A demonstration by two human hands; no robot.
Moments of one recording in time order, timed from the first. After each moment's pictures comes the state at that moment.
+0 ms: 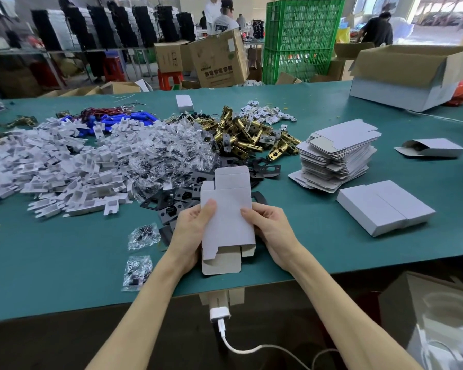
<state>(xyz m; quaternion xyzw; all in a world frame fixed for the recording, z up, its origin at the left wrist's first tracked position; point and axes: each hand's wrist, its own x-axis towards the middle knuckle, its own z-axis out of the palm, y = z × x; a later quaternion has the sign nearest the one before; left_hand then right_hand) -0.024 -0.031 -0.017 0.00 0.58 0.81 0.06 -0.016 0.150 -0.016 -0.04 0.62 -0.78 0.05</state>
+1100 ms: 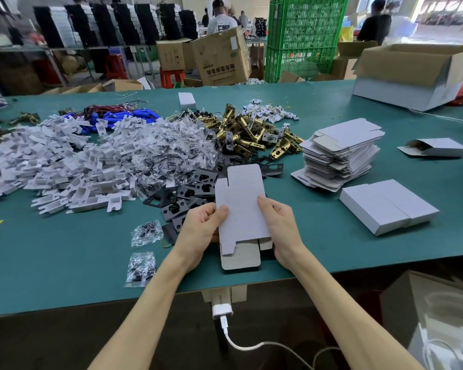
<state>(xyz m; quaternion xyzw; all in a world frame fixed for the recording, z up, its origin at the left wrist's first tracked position) -0.021 -0.030 -0.021 0.06 0.66 0.75 0.06 -0.014 0.145 -0.012 0.03 0.64 -0.76 -0.02</state>
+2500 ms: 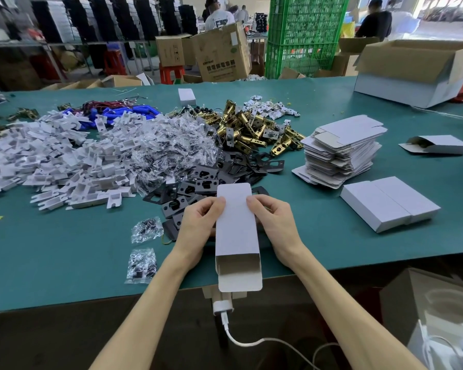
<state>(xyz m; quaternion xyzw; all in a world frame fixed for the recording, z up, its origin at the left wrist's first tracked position) -0.020 -0.030 -0.022 0.04 0.65 0.76 0.01 -0.014 0.144 -0.016 -0.03 0.68 -0.73 -0.05</state>
